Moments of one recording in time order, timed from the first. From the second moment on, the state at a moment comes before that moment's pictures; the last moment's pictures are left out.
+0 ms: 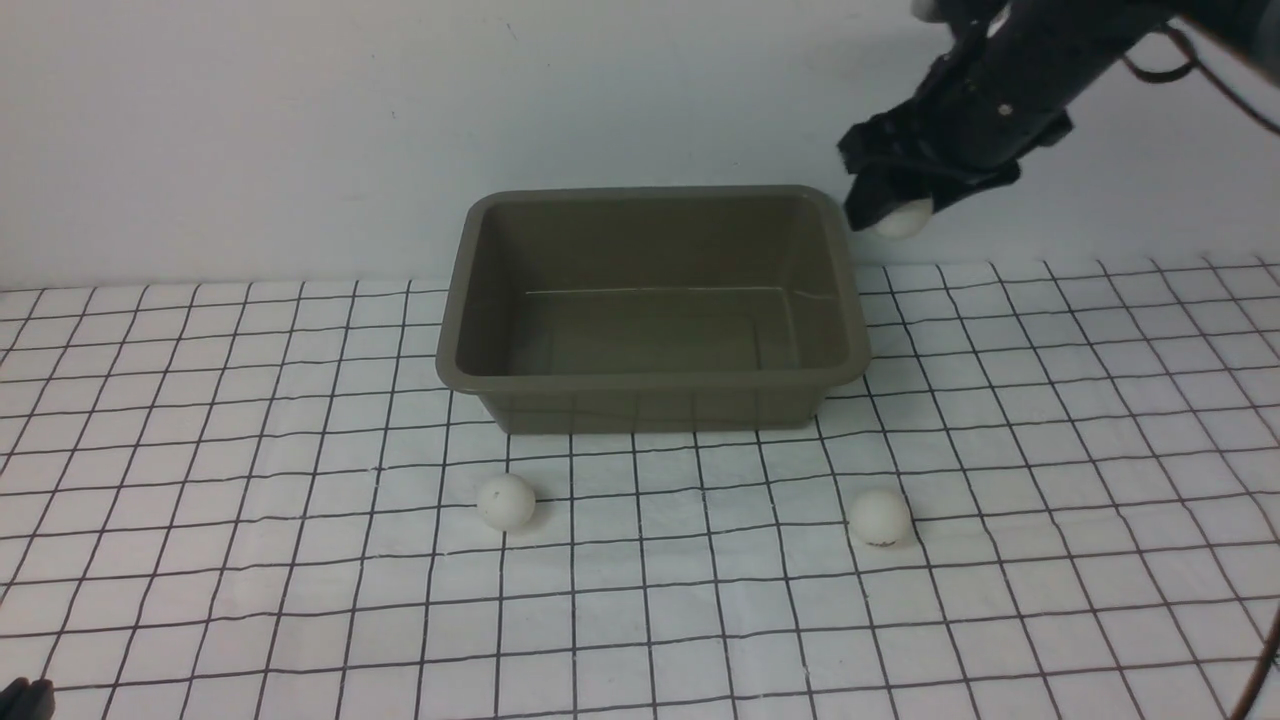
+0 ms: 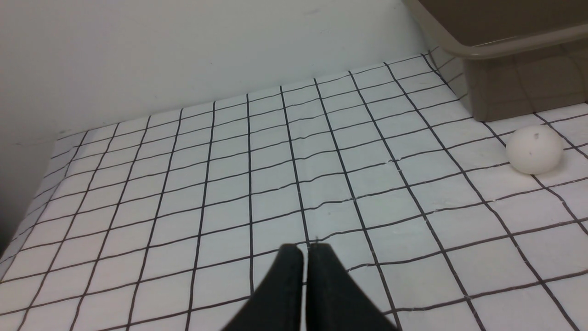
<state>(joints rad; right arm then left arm) 0.25 2.07 -2.02 0.22 1.22 -0.15 0.03 -0.01 0.03 -0.05 0.29 0.21</state>
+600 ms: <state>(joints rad) 0.40 2.27 -2.03 0.23 0.99 -0.18 0.03 -0.01 0.03 -0.05 0.29 0.21</state>
